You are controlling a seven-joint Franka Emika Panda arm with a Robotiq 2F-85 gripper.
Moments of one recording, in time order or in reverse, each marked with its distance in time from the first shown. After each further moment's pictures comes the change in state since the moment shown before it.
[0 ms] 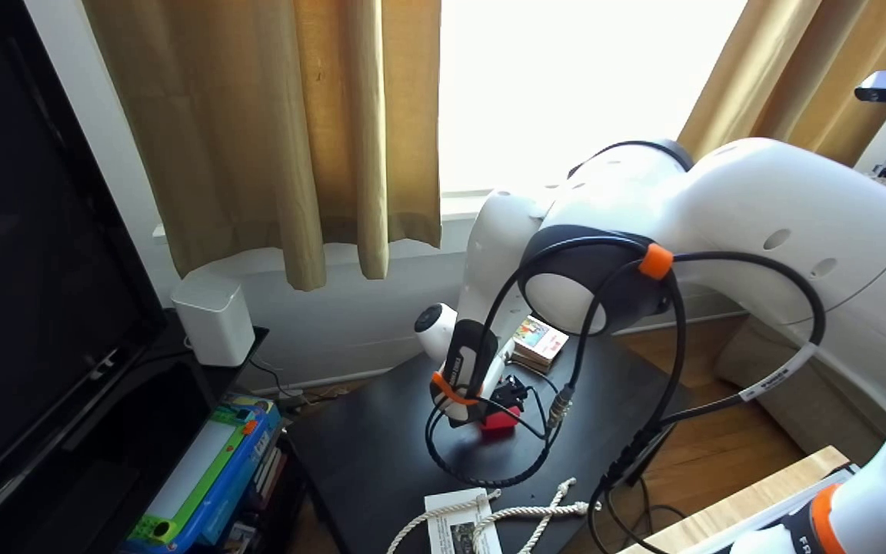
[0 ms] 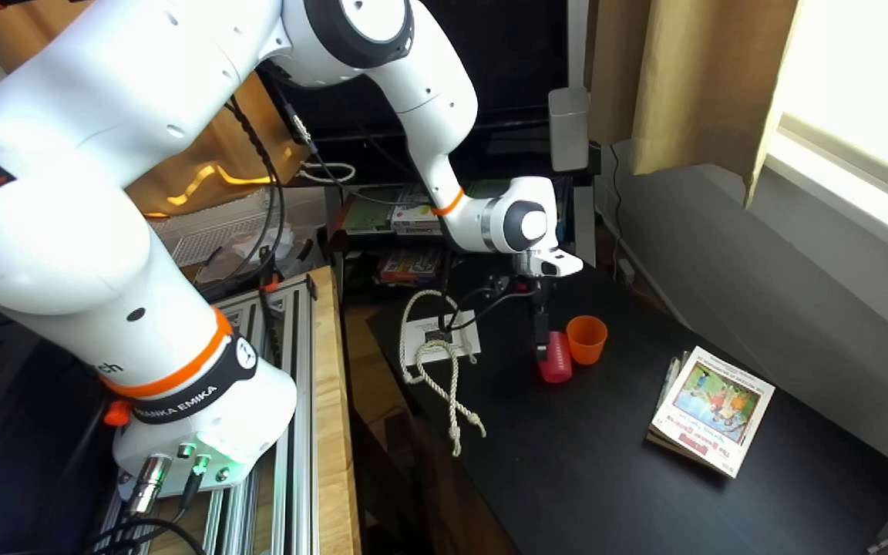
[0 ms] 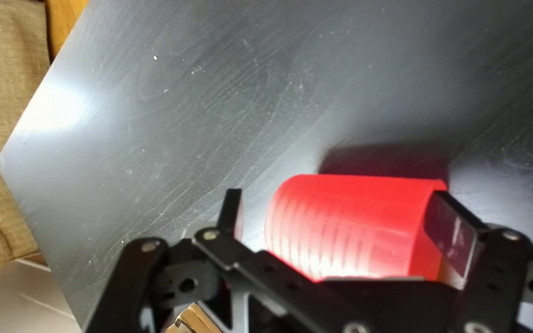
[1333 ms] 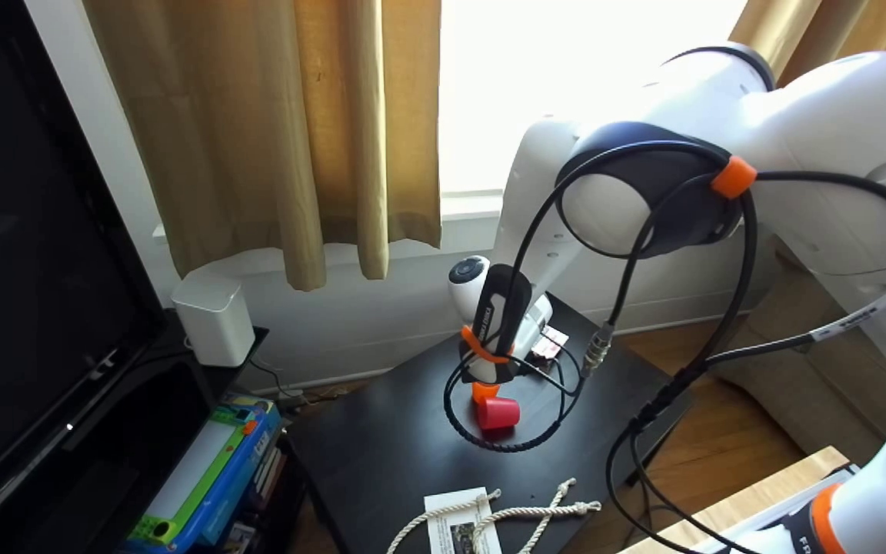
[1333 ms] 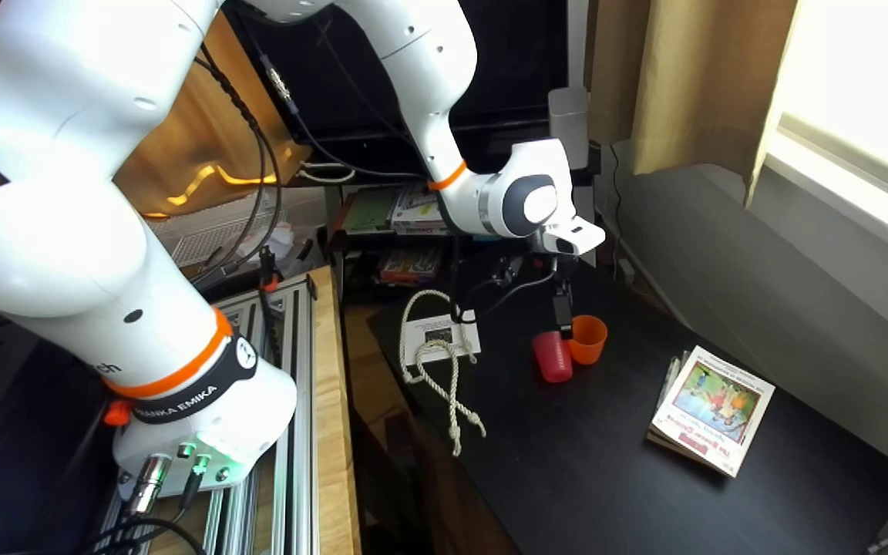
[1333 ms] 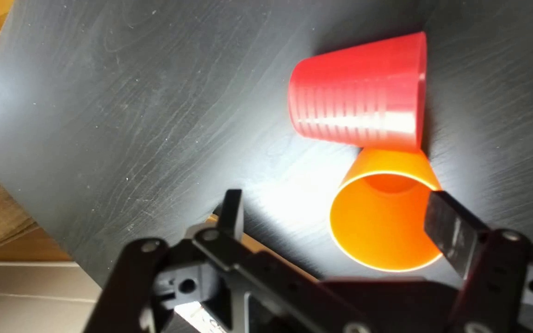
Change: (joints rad) arm -0.030 -0.238 -0.057 -0.262 0.000 0.293 -0.002
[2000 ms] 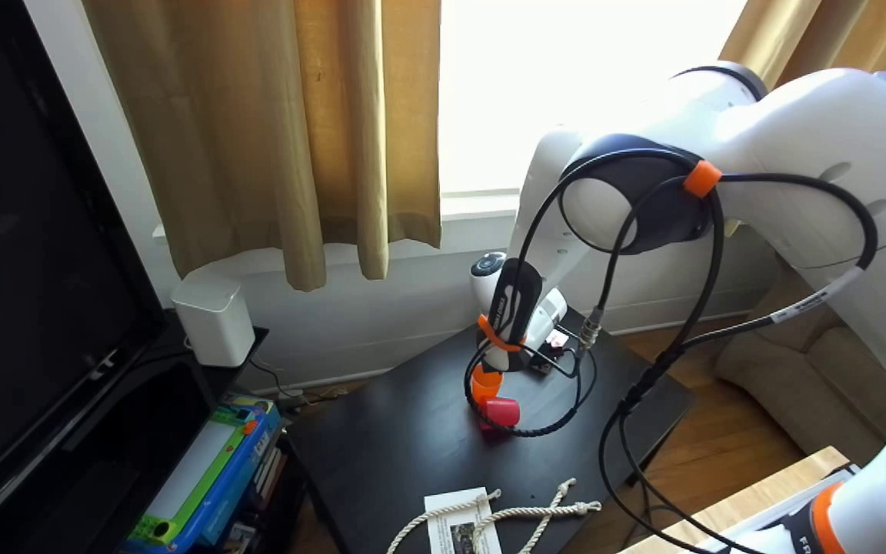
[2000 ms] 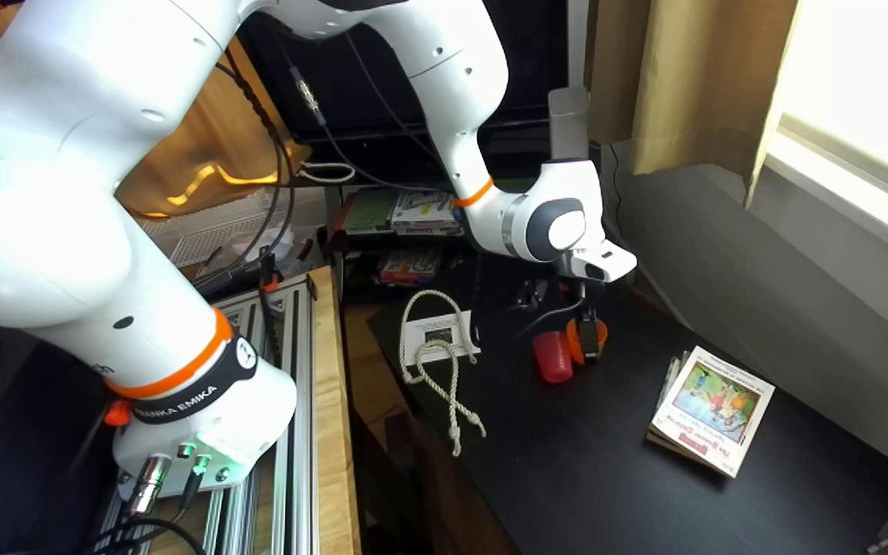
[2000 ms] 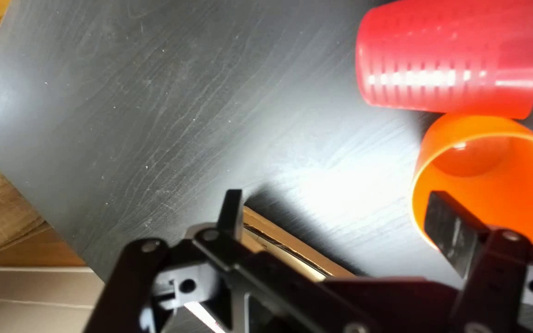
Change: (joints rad) arm -0.119 0.062 0.006 0.064 0.000 0.006 -0.093
